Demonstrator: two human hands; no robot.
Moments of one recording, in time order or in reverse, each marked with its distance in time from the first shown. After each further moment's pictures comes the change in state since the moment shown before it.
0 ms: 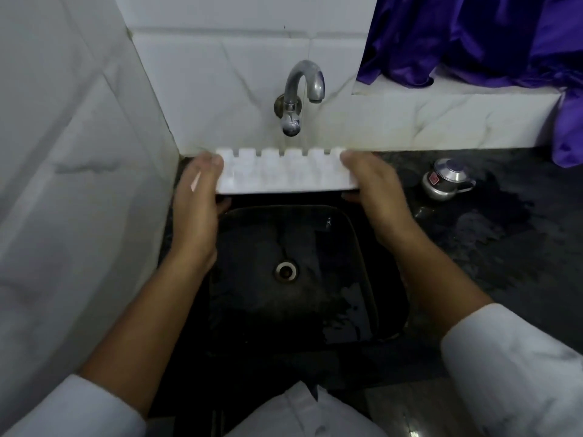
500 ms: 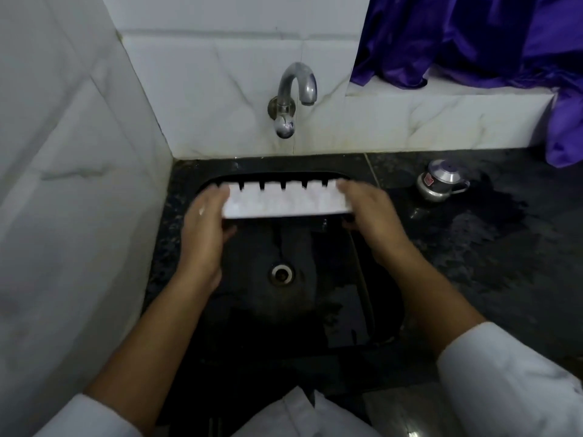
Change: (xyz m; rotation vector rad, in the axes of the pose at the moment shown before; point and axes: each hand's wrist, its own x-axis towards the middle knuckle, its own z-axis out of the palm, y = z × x) left_hand -0.009 -0.026 0.004 0.054 -0.002 -0.193; right_hand -0.006 0.030 -0.008 -0.086 0.004 0.180
